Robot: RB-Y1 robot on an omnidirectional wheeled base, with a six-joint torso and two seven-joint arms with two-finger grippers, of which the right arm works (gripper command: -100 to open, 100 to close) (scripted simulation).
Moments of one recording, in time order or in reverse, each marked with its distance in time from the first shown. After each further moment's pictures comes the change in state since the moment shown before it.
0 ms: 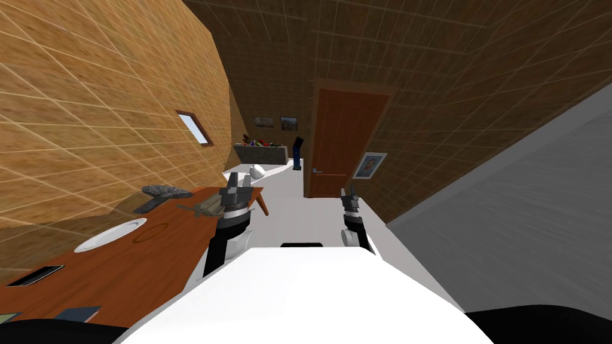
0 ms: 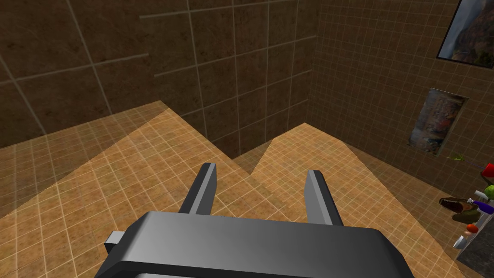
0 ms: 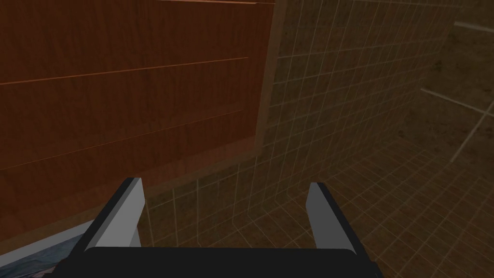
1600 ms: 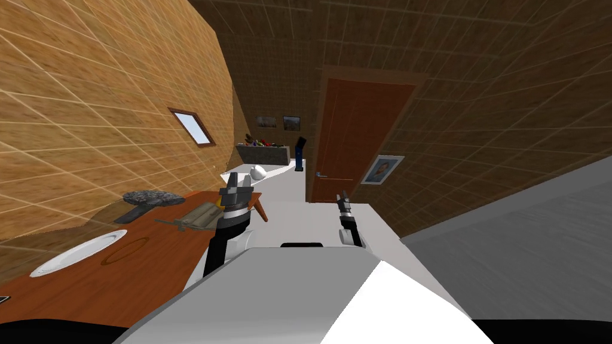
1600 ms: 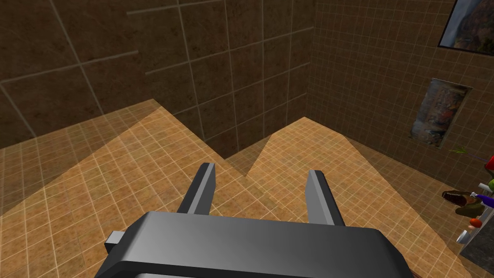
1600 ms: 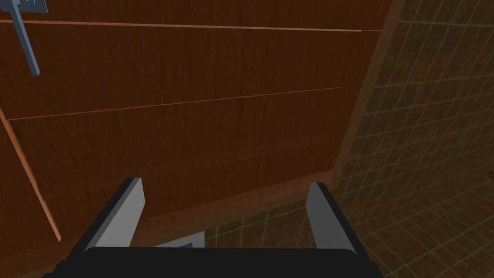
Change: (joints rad) arm -0.164 -0.038 -0.037 0.410 0.022 -0.054 -0.029
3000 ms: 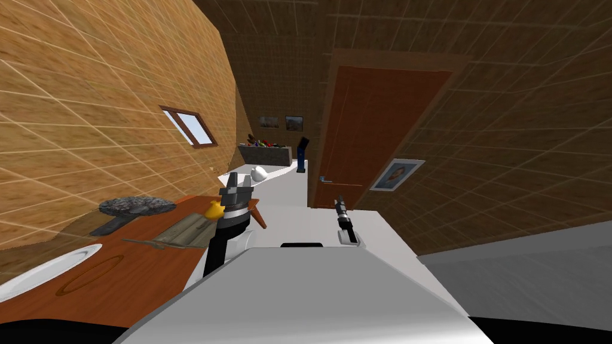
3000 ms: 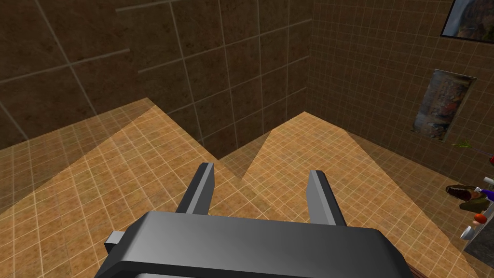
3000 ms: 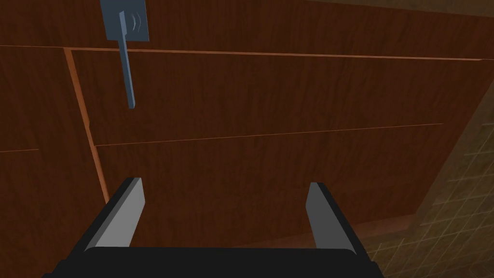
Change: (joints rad) arm -0.159 -0.022 -0.031 0.395 0.024 -0.056 -0.020
